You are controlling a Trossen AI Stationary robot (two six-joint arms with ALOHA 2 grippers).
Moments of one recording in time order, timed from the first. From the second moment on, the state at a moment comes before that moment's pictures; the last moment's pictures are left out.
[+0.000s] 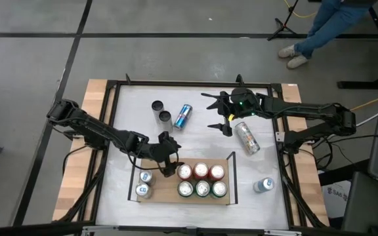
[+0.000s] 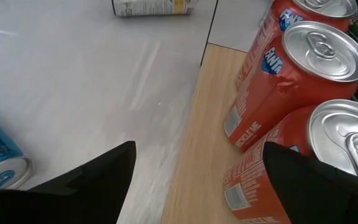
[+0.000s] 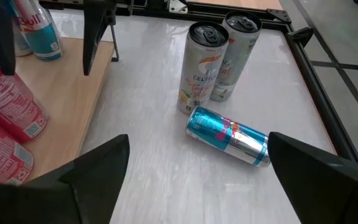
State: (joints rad) left arm -0.32 1.48 0.95 -0.17 -0.37 -0.46; right arm -0.24 1.29 0.98 -0.24 -0.22 -0.24
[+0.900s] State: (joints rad) left arm -0.23 1.46 0.95 -0.17 -0.38 -0.46; right arm -0.24 1.29 0.98 -0.24 -0.22 -0.24
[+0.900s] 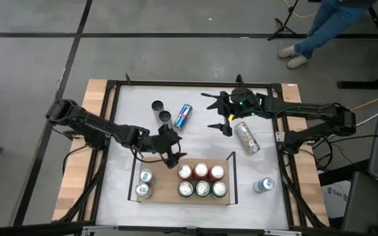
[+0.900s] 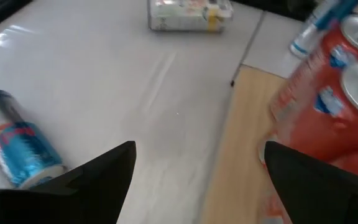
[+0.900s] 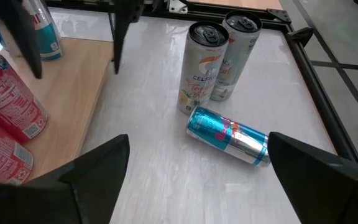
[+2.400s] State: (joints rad) left arm 0.08 1.13 0.95 -0.65 -0.46 -1.06; right arm -0.24 1.33 0.98 -0.23 -0.21 -0.24
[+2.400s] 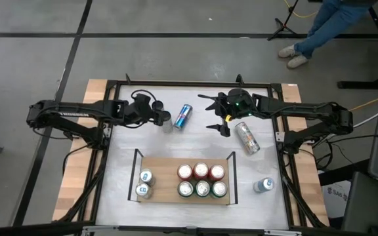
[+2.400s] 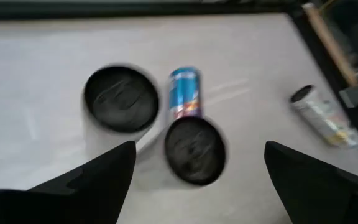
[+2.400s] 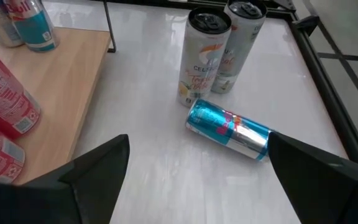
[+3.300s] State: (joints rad) left arm 0.01 1.30 0.95 -0.57 -0.64 -1.15; right arm -0.24 1.33 0.98 -0.23 -0.20 -0.24
